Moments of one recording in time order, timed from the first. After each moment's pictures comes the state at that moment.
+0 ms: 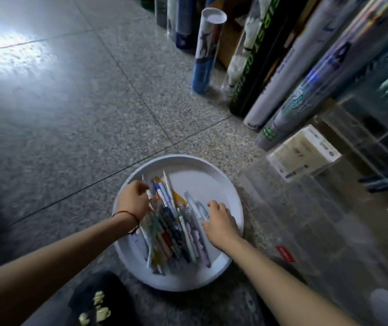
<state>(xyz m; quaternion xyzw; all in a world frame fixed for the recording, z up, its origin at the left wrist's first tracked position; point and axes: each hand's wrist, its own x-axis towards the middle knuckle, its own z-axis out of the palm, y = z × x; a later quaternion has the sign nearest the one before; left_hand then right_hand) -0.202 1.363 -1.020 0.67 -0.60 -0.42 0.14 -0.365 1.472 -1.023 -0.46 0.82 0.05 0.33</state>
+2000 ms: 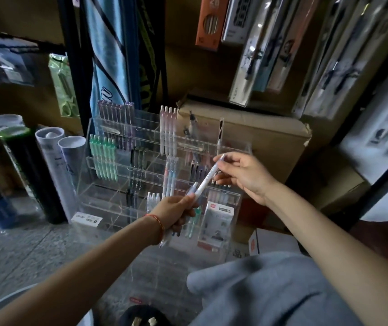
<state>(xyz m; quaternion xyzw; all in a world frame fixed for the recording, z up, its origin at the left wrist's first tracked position) -0.492 1.618 -0.719 0.17 -0.66 -0.73 -0.05 -0.581 1.760 -0.649 -0.21 0.73 -0.62 0.18</state>
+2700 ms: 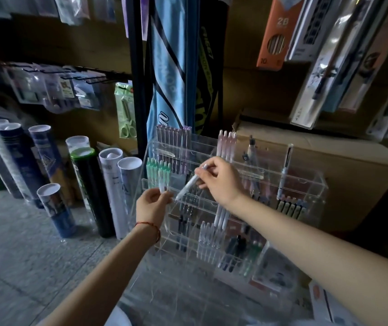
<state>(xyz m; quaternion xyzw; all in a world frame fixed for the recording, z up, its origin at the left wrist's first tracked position) -0.503 1.477 -0.735 0.30 -0.62 -0.64 0.33 -0.586 1.593 -0.670 -0.34 0.77 -0.54 0.02</state>
